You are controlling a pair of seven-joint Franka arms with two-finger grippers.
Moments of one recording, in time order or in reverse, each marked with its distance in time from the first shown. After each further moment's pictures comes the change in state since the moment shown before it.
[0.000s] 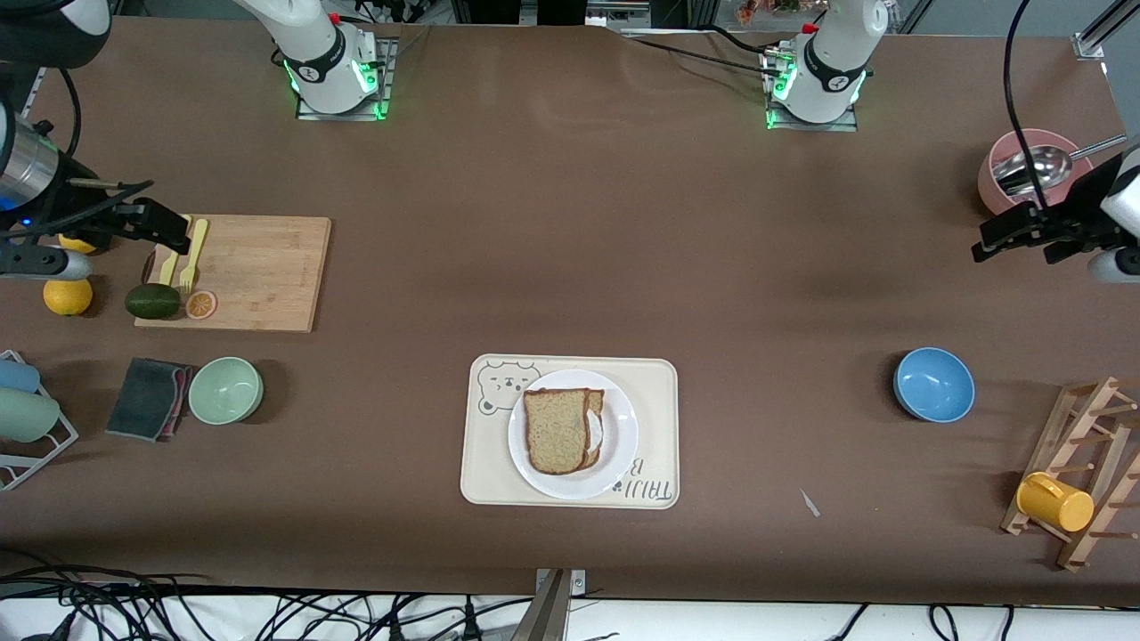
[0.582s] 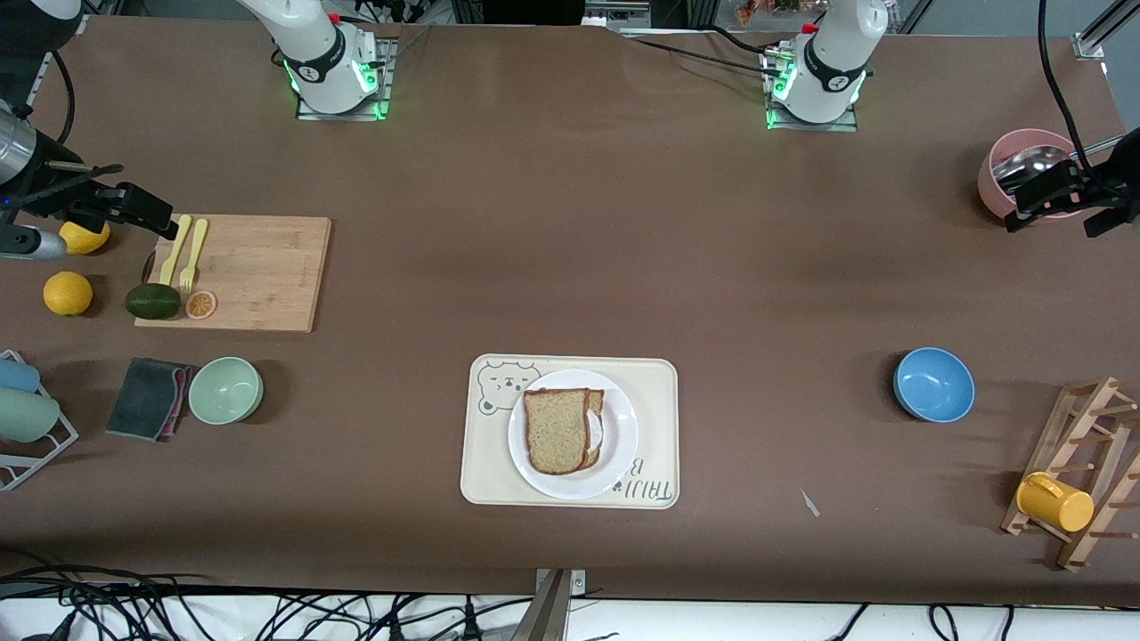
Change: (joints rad) left arm -0.185 -0.037 0.190 0.045 0.014 -0.086 0.058; right arm -0.144 -0.091 0.075 -0.141 0.041 0.063 -0.003
